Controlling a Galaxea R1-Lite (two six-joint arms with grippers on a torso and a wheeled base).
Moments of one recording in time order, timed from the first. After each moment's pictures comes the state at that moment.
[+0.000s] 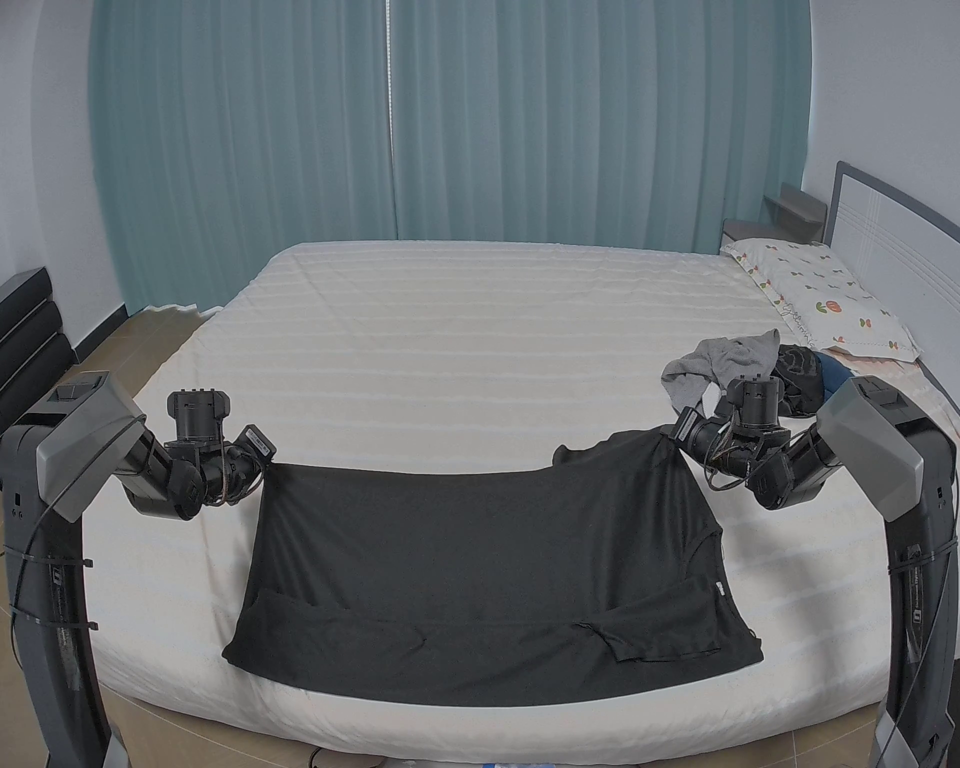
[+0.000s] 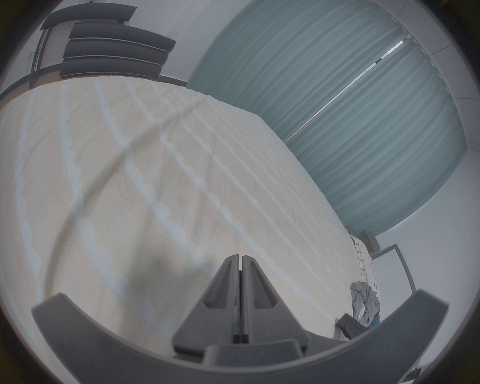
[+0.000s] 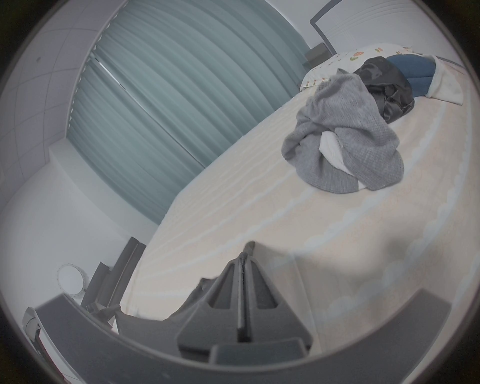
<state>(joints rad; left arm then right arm) 0.05 2.39 -1.22 -0.64 -0.10 -0.81 0.10 2.51 -1.40 -0.78 0.21 0.66</state>
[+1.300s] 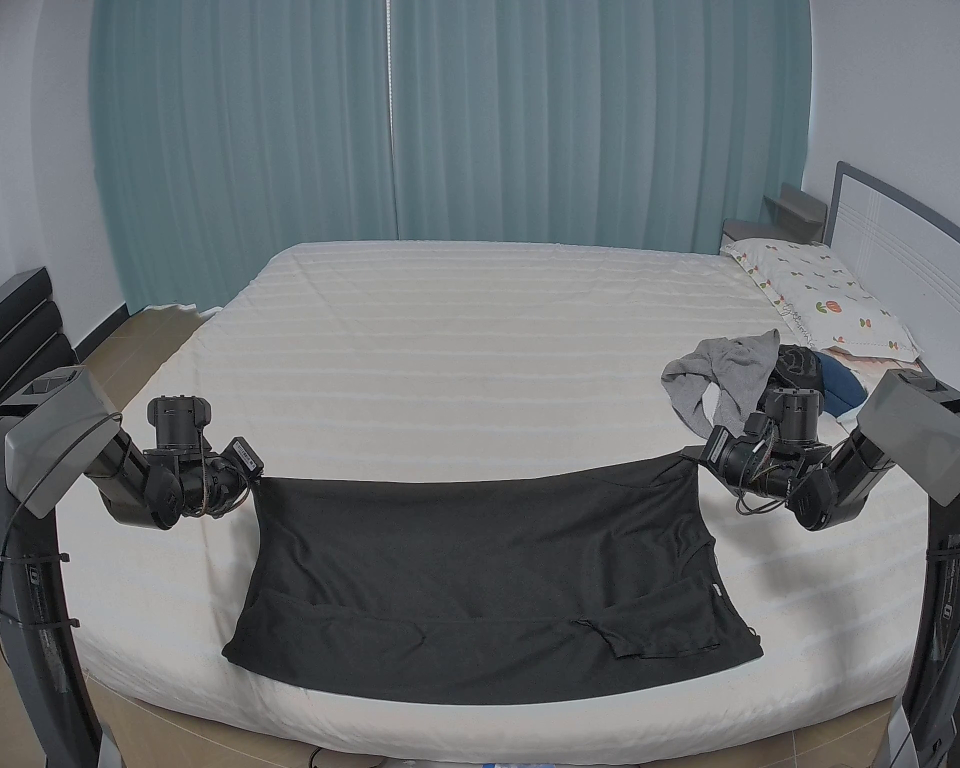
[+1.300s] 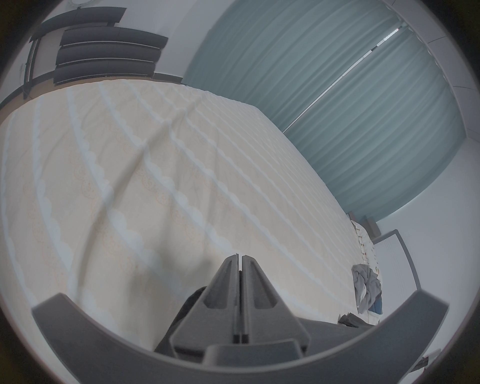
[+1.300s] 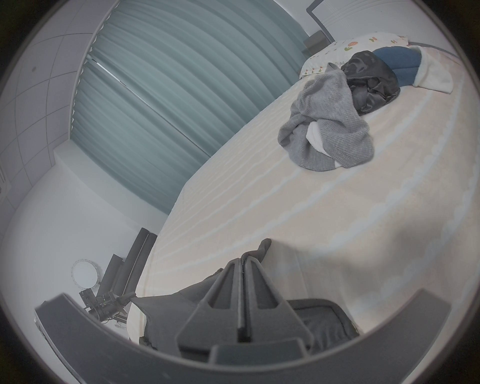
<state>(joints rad) 0.07 2.28 -1.04 -0.64 -0.17 -0.73 0.06 2.32 -1.03 -0.87 0.34 0.66</state>
